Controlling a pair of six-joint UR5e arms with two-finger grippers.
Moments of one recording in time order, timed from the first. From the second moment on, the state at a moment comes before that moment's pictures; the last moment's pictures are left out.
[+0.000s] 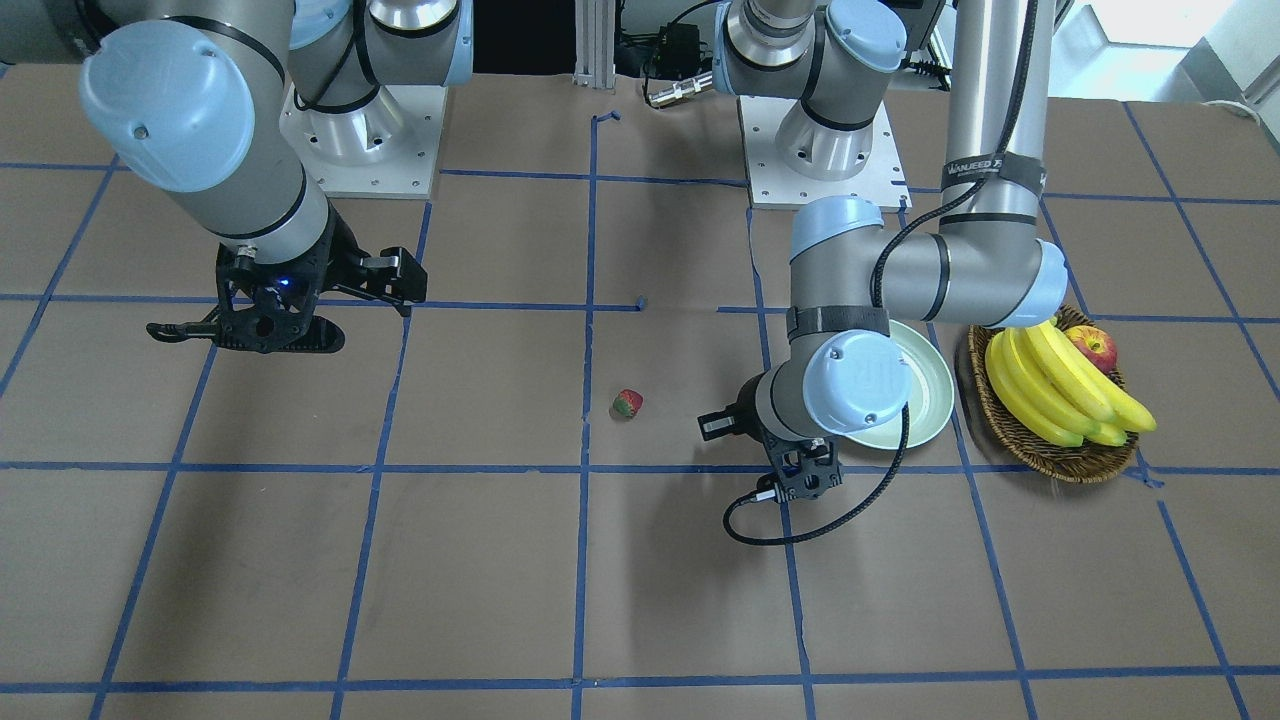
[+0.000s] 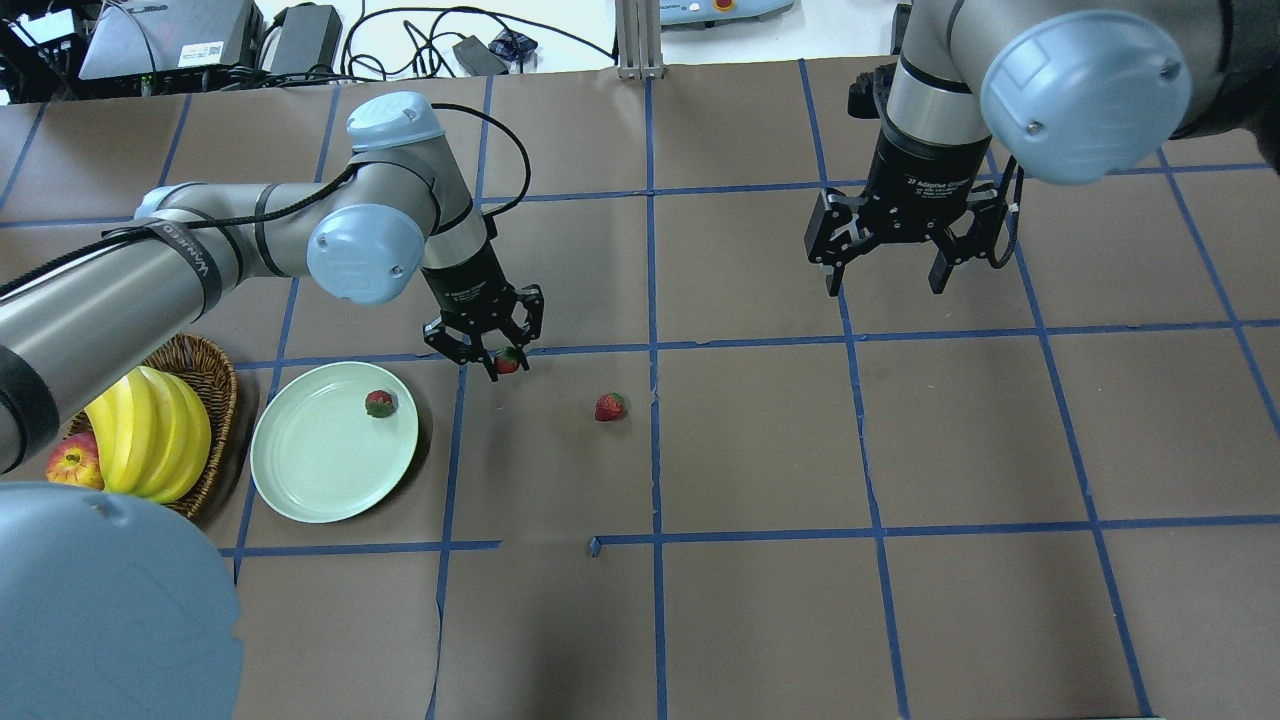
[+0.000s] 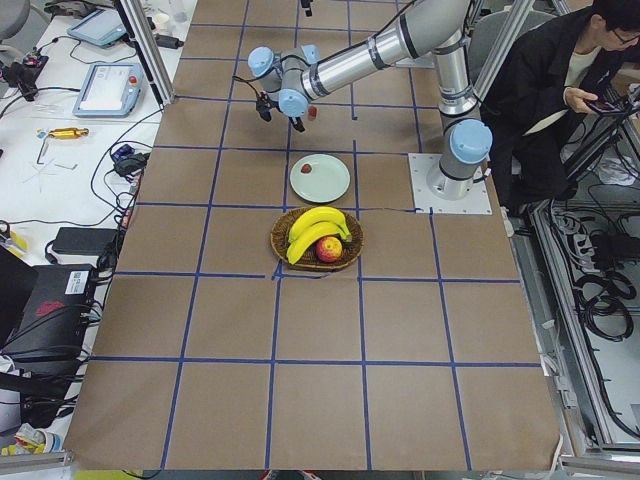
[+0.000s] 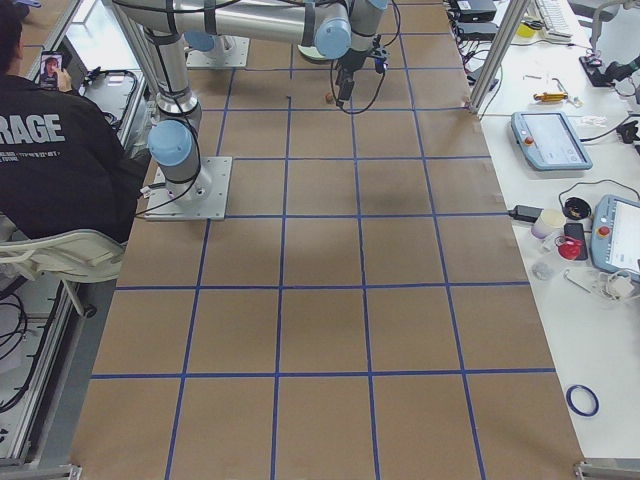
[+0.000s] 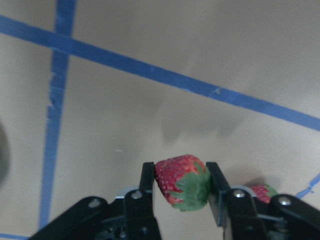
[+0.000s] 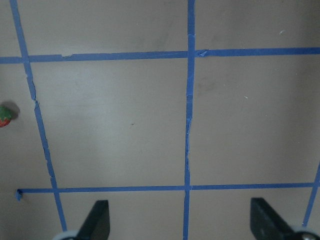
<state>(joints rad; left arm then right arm) -1.61 -2.01 -1.70 -1.33 1.47 -0.32 1.61 -1.42 1.58 -1.51 -1.55 0.06</state>
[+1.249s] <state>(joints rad) -1.46 -1.95 -1.75 -1.50 1.83 0.08 1.61 -1.42 1.58 -1.52 -1.55 0.06</state>
